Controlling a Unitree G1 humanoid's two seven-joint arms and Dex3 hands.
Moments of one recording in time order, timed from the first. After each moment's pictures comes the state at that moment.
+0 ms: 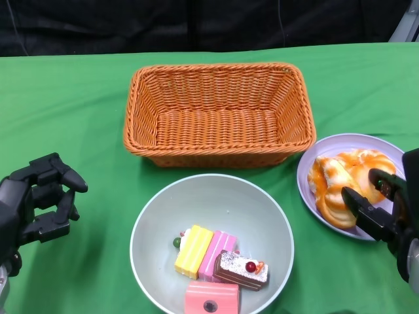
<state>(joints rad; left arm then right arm) -0.39 0.28 0.18 1.00 -0.09 -0.68 -0.32 -0.17 -0.04 -0.11 -0.10 0.09 0.76 -0.07</state>
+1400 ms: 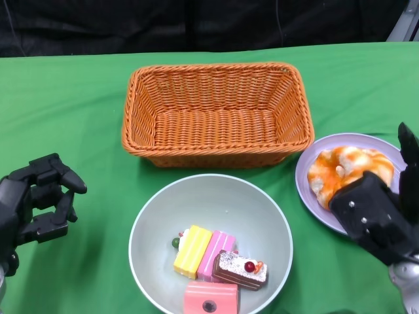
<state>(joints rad) -0.39 0.30 0.17 1.01 -0.08 -0.69 -0.34 -0.26 -0.15 0.11 0.33 -0.54 0.20 -0.54</state>
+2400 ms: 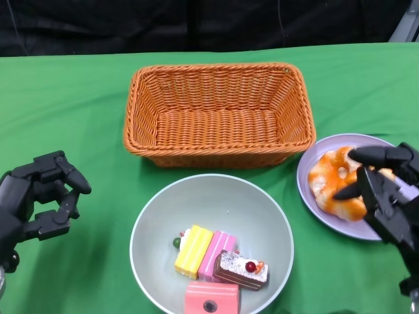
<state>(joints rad) -0.38 0.30 0.16 0.98 -0.05 -0.78 -0.32 0.09 -0.05 0.00 -0.15 0.36 -0.17 0.02</state>
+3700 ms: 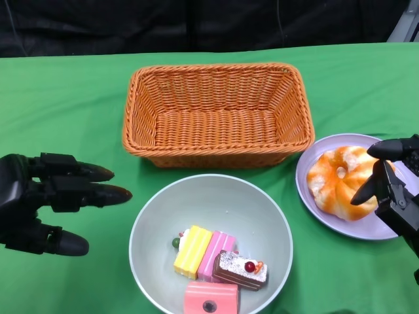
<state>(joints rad) -0.46 0.53 0.19 0.93 0.36 -1.60 -0.40 0.01 -0.03 -0.16 -0.14 0.44 0.07 0.15</state>
